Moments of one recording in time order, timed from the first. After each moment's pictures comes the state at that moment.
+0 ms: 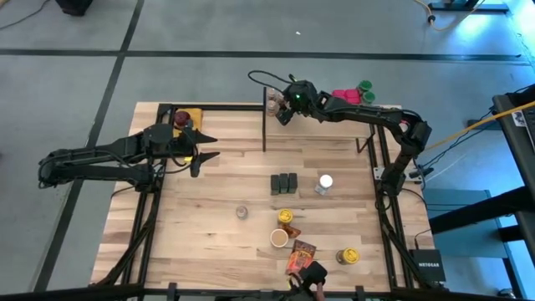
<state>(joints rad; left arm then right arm) 0.22 0.66 0.60 -0.25 -0.07 0.03 -0.54 1.74 1.28 -0.18 0.27 -0.01</state>
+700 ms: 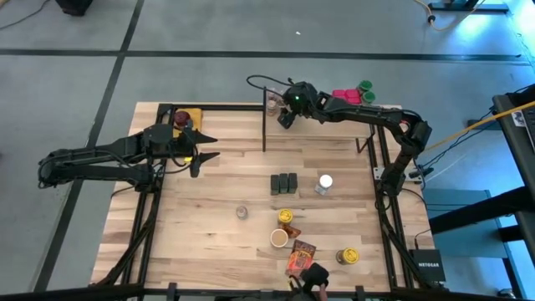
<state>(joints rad) 0.22 0.66 0.60 -0.25 -0.07 0.03 -0.54 1.74 1.28 -0.25 0.27 -0.06</state>
